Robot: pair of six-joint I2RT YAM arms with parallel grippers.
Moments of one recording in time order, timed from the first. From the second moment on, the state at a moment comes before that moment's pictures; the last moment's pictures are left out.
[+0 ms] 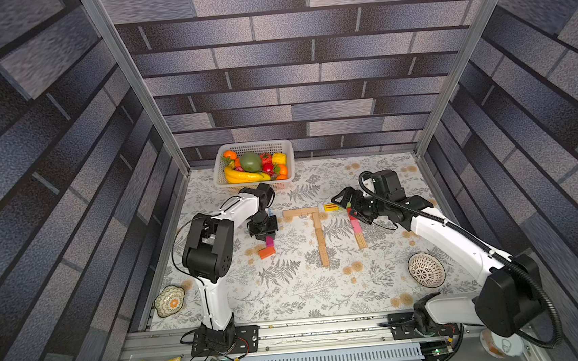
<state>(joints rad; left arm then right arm) -0.33 1.95 1.39 -0.98 0.18 -0.40 0.41 1.33 1.04 -0.45 -0.42 0.86</state>
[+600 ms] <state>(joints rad) -0.30 2.02 1.46 -1.01 0.18 -0.35 0.40 1.33 1.04 -0.45 -0.40 0.85</state>
